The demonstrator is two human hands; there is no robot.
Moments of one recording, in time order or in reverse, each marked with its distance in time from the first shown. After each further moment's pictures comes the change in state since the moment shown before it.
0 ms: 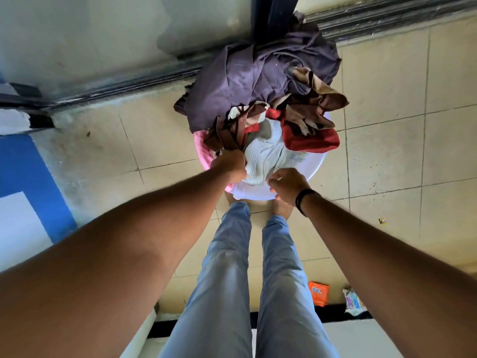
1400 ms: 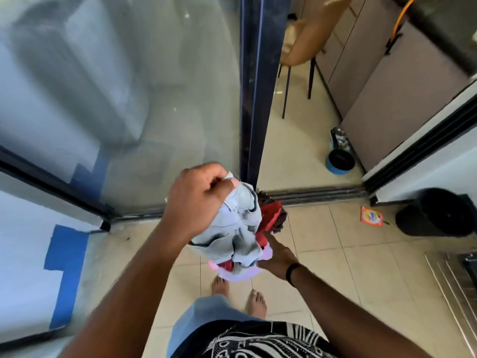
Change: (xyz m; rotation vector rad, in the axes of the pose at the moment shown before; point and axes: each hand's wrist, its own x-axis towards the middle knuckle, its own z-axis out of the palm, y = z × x) left_hand -0.565 0.142 -0.177 -0.567 1.166 0.561; right_hand -0.368 -0.018 -0.107 -0.301 0.188 -0.502
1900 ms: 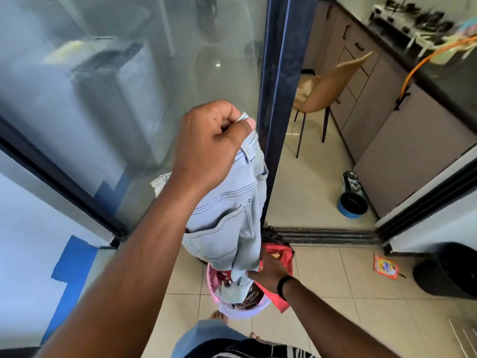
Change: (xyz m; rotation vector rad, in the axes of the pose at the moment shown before) left_hand 0.051 0.103 -0.051 -0.211 0.352 0.199; right_hand 0.016 -0.043 -0.016 0.001 -0.008 -0.185
